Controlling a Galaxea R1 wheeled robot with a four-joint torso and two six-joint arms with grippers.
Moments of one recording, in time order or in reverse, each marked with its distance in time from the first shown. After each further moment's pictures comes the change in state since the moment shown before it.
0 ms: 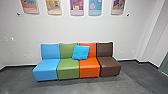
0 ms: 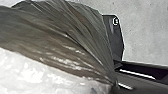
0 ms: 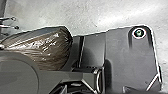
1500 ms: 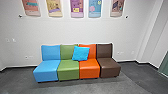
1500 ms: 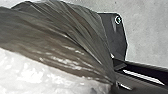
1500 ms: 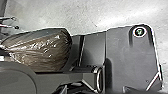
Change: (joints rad) left arm 0.004 0.042 -0.073 0.000 0.000 0.011; right arm -0.001 0.027 -0.035 -0.001 -0.001 0.000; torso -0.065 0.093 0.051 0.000
